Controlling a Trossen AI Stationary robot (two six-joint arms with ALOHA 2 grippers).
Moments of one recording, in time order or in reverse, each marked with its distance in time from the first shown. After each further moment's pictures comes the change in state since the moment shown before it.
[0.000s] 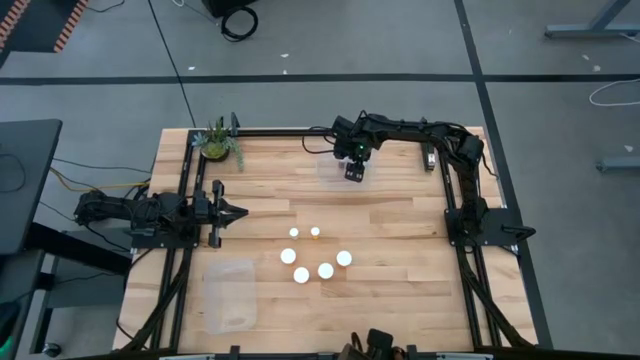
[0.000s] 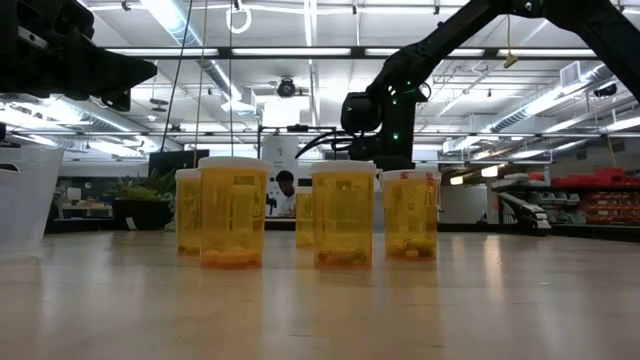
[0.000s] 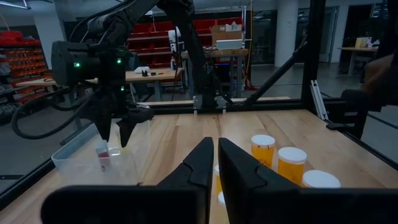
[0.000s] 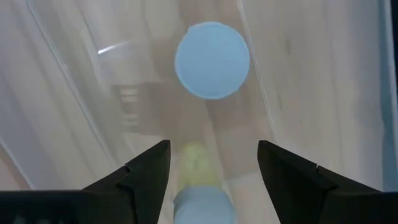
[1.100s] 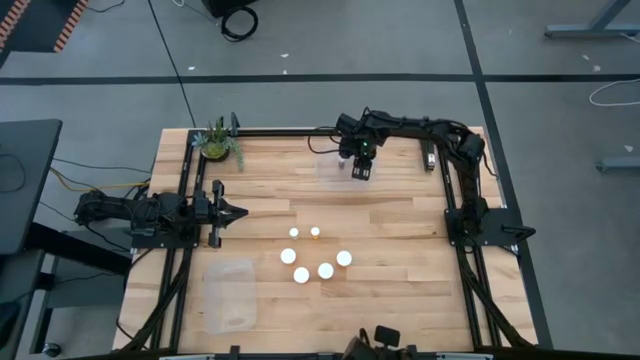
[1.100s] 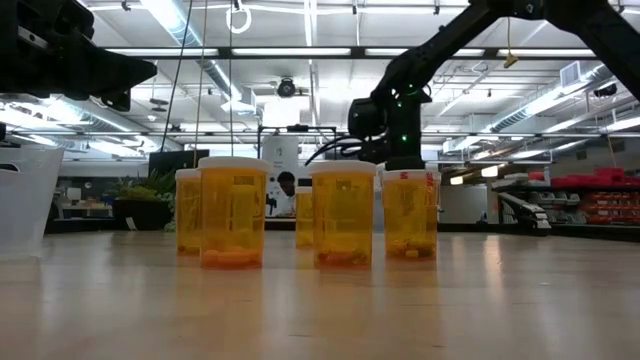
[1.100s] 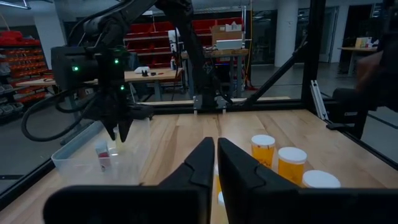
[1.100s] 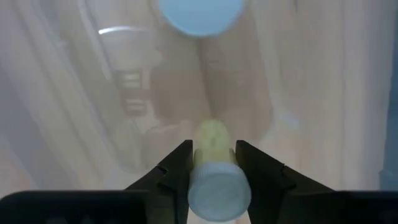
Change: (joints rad) left arm 0.000 0.000 0.000 0.000 0.000 0.000; right arm -0.044 0.000 0.000 -0.079 -0.001 -0.062
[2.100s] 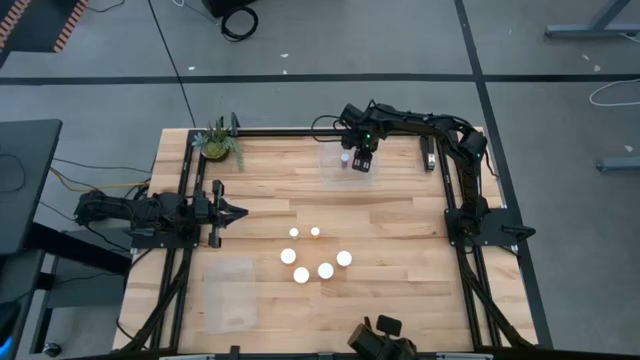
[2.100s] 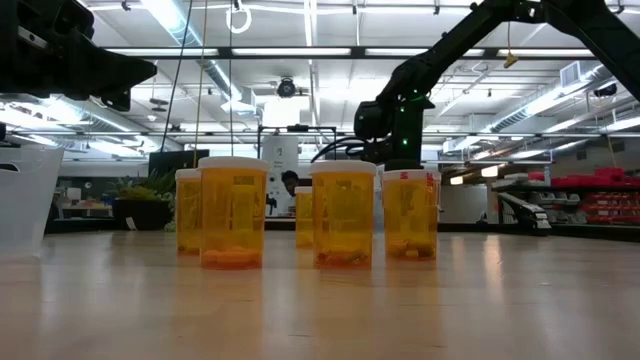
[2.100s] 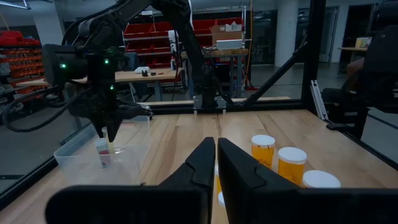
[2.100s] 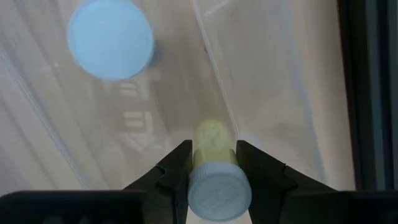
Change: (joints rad) left arm 0.000 0.000 0.000 0.000 0.000 0.000; right arm -0.068 0.000 0.000 0.072 -0.026 -0.024
